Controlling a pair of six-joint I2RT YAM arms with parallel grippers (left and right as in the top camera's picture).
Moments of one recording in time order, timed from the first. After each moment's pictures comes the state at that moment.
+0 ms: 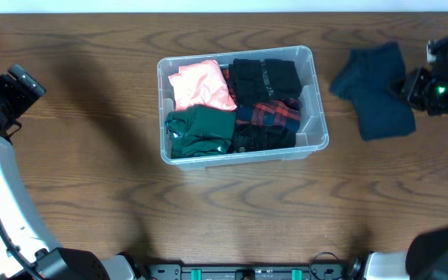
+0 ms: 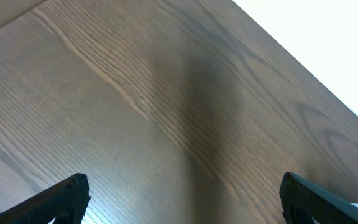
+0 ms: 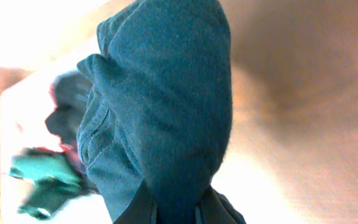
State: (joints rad) left arm 0.58 1.48 1.49 -0.84 0.13 -0.25; right arm -0.34 1.56 1.56 -1.03 -0.60 0.08
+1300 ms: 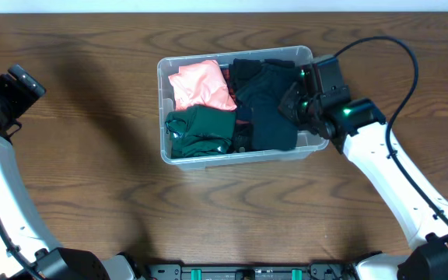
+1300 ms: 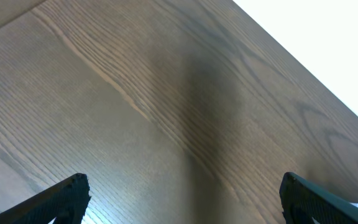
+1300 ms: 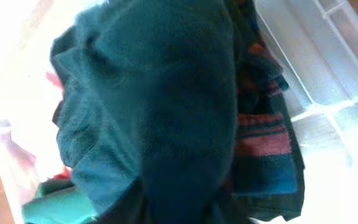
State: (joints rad) left arm 0.58 1.48 1.49 -0.84 0.13 -0.25; right arm 0.38 1.53 1.22 -0.64 -0.08 0.96
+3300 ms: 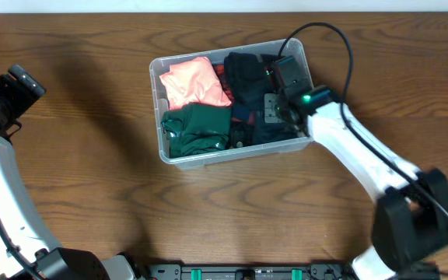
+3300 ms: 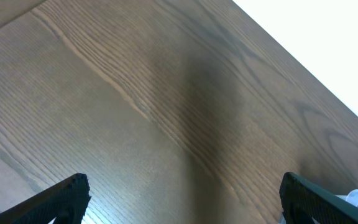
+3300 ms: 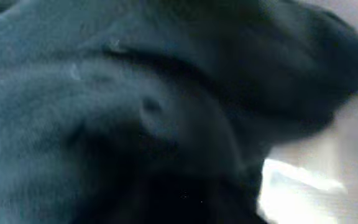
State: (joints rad) left arm 0.58 1.48 1.49 -0.84 0.13 -0.25; right arm 0.46 1.73 1.32 -0.66 0.11 0.42
